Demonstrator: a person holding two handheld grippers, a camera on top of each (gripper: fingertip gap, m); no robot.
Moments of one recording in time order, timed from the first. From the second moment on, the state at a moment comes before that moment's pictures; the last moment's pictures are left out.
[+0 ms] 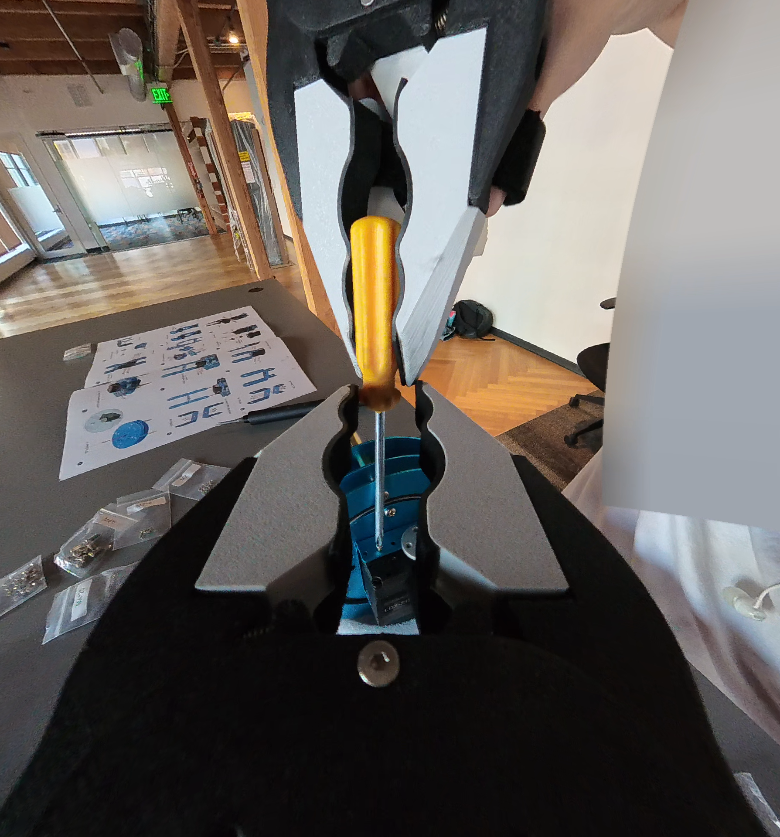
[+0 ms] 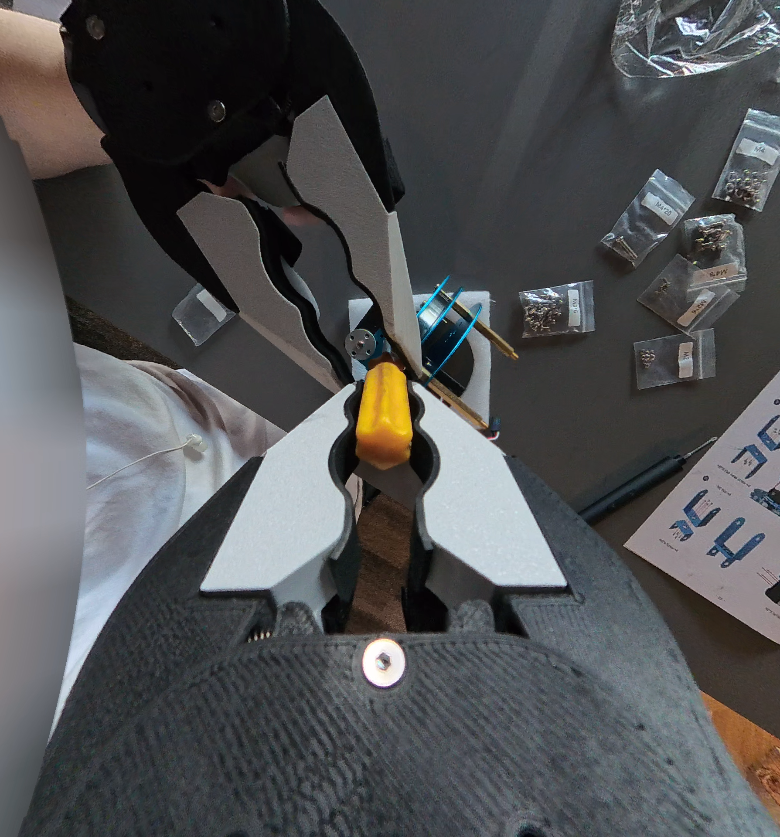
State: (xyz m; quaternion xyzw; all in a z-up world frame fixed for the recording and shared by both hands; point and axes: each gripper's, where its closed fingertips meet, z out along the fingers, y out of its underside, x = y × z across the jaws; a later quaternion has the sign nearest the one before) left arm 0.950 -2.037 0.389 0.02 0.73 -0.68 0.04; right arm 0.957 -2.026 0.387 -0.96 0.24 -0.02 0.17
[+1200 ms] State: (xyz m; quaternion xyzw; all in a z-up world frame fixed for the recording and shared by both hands) left arm 0.985 -2.002 0.335 -0.04 0.77 -0.63 -0.10; right arm 0.959 -2.026 0.383 -0.96 0.21 0.00 0.16
